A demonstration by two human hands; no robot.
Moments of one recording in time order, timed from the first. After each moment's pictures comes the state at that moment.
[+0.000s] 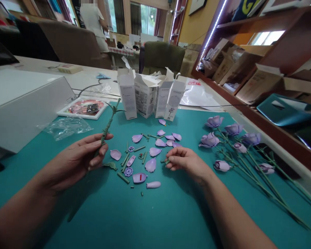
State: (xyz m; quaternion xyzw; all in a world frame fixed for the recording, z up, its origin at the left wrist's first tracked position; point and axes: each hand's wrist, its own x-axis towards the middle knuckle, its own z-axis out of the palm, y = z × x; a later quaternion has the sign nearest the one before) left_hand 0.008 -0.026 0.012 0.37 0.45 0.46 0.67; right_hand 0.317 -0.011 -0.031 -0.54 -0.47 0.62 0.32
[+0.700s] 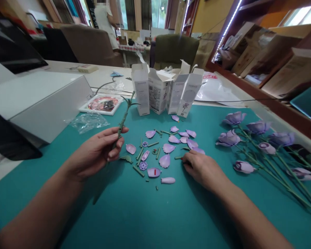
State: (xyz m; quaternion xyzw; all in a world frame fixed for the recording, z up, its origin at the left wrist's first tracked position) left_hand 0.008 -0.029 0.014 0.37 0.42 0.48 0.68; right_hand 0.323 -0.023 -0.051 -0.53 -0.84 0.10 0.05
